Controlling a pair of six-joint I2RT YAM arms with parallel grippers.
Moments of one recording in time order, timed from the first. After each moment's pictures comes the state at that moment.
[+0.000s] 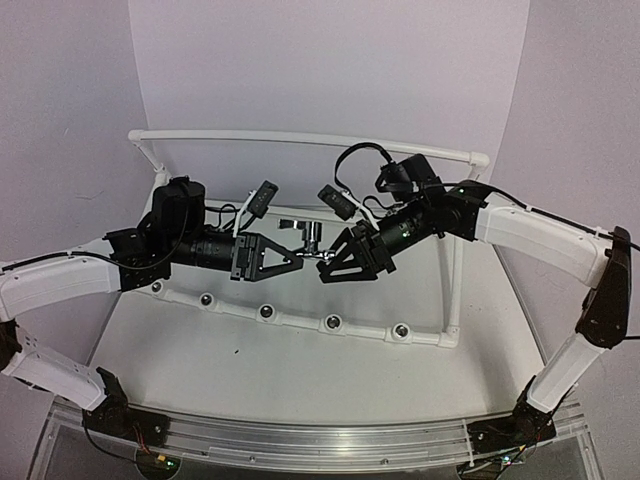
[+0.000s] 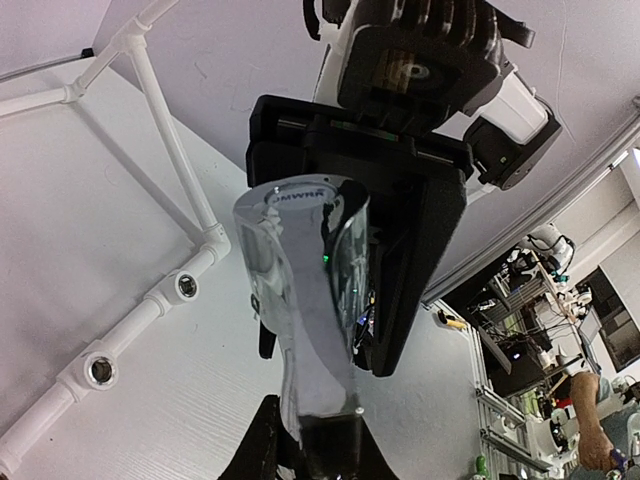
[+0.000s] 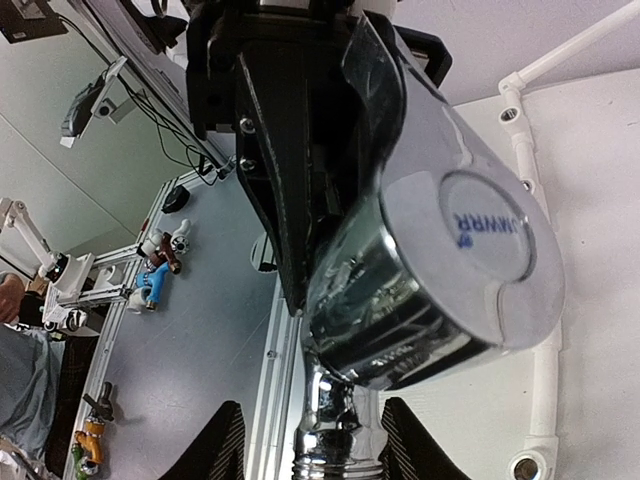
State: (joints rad) left arm -0.84 1.26 0.98 0.04 0.71 -0.49; right arm 0.80 1.64 1.50 -0.59 -0.97 -0.16
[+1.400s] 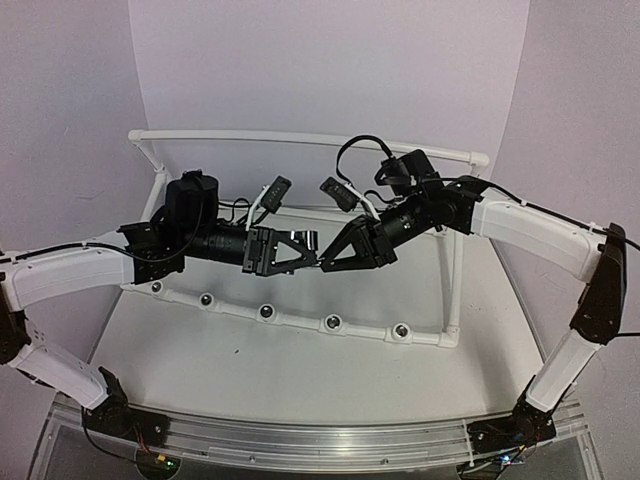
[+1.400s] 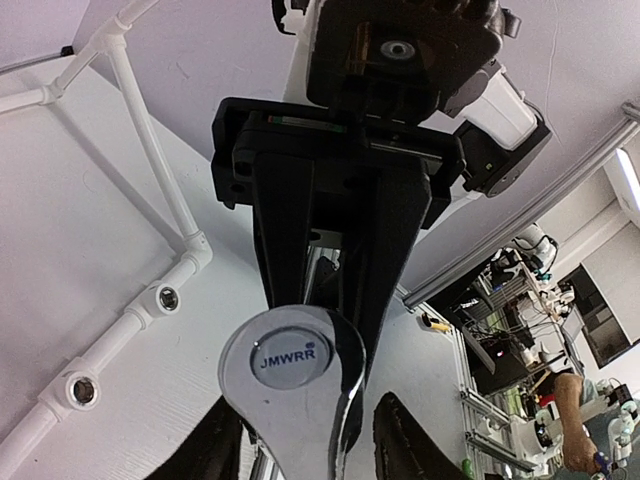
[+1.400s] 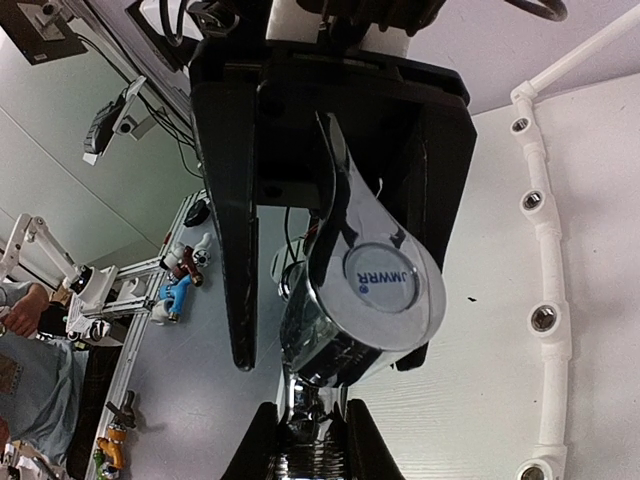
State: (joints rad) left arm -0.85 1.34 1.05 0.08 0.75 -0.53; right arm 0.76 1.68 1.55 -0.59 -1.06 -0.13
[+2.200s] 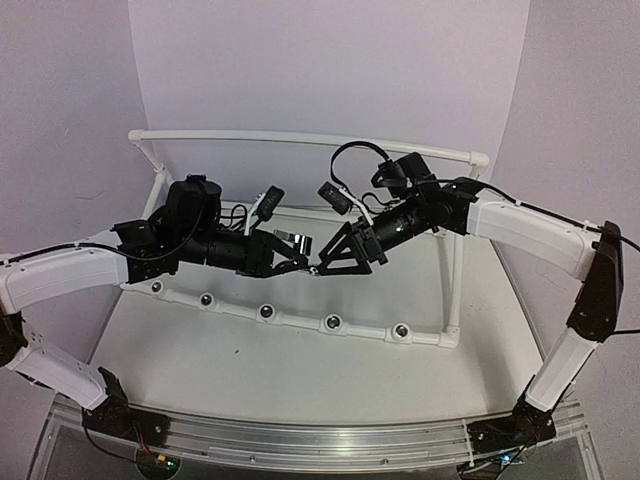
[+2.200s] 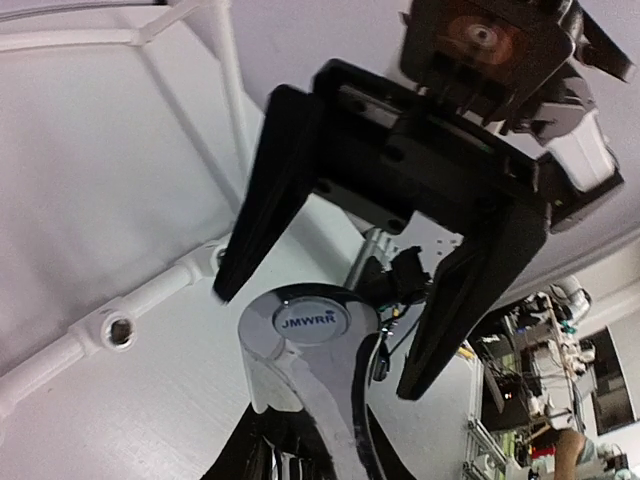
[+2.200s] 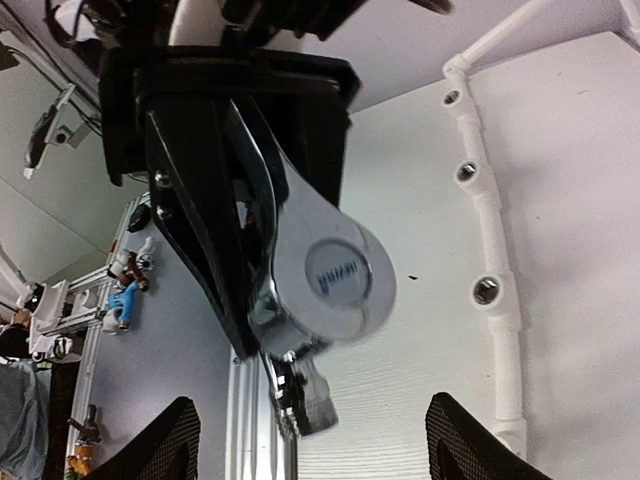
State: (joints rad) left arm -0.86 1.33 1.06 -0.08 0.60 -0.60; right arm 0.76 1.70 1.55 -0.59 -0.93 -0.11
